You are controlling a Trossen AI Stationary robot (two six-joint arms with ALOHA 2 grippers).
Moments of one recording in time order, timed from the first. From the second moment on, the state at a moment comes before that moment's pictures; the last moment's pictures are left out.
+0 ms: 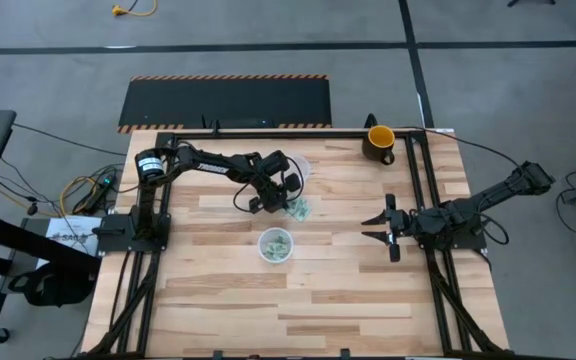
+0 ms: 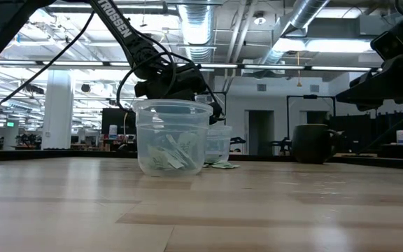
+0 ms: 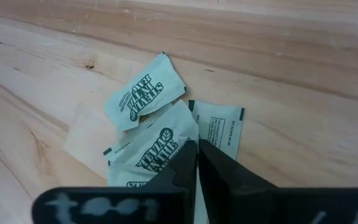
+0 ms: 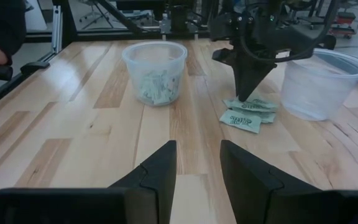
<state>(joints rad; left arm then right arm) 0.37 2.00 1.17 -0.22 0.47 1.56 0.40 0.38 0.01 0.07 0.39 0.11</state>
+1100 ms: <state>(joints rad) 0.27 1.88 1.17 -0.26 0.32 1.56 0.40 0.38 0.01 0.07 0.39 0.11</state>
